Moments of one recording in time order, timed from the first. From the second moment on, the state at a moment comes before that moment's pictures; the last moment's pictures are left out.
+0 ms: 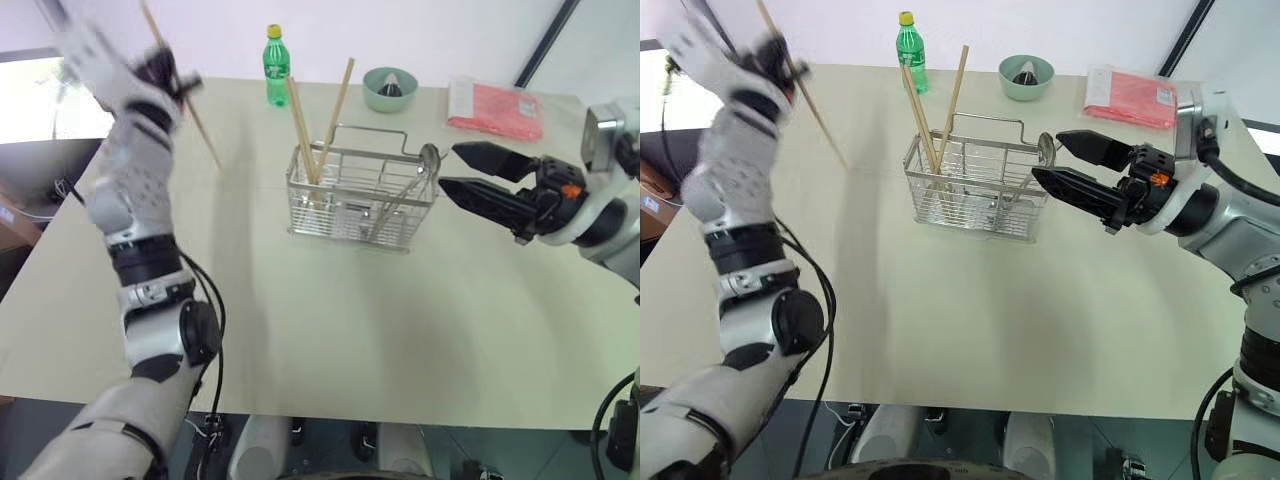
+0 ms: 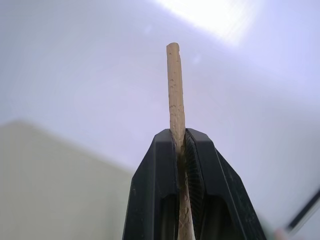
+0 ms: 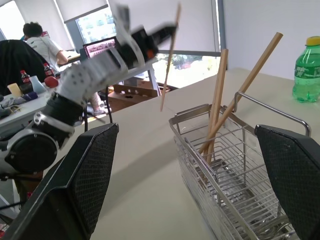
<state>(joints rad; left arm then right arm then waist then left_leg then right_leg) -1.12 0.22 0.51 0.13 -0.54 0.46 -0.06 -0.45 -0.84 -0.38 -0.33 1.17 0.84 0.73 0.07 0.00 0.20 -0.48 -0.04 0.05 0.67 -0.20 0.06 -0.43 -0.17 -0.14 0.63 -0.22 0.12</state>
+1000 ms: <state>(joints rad) -1.01 -0.02 0.11 0.27 -0.37 0.12 -0.22 -0.43 -0.84 -0.41 -0.40 1.27 0.85 0.60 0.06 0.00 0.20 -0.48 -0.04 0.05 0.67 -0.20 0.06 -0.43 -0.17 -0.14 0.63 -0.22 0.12</state>
